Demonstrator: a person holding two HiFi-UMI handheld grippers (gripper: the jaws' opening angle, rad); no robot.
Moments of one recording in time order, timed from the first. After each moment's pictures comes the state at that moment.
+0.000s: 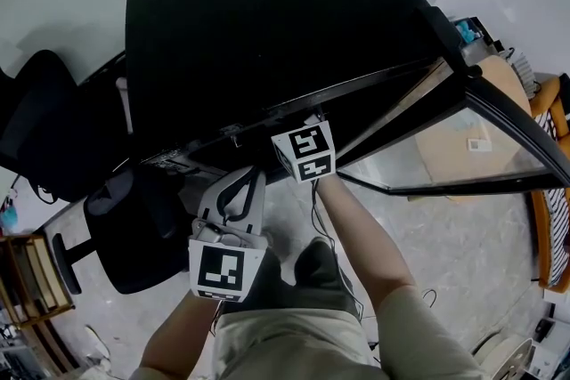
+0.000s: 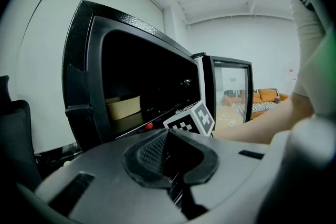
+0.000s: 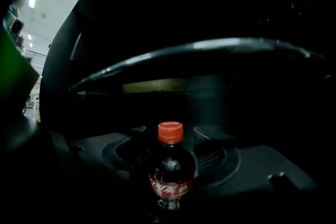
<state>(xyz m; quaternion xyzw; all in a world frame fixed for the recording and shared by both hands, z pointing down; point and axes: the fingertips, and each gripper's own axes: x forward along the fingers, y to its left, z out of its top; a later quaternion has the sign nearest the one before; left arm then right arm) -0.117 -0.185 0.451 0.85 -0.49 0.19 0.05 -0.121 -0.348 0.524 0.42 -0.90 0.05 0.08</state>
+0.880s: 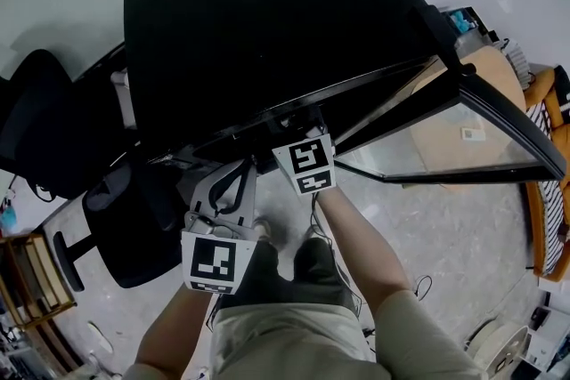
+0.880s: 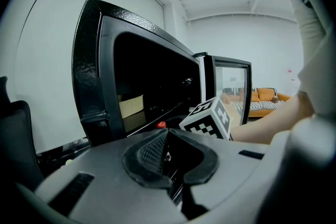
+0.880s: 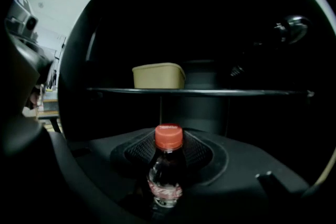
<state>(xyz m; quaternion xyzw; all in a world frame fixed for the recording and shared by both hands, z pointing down) -0.131 -0.185 0.445 0.85 -0.48 0.20 0.06 -0.109 -0.317 0.521 0.44 -0.89 0.04 0.12</state>
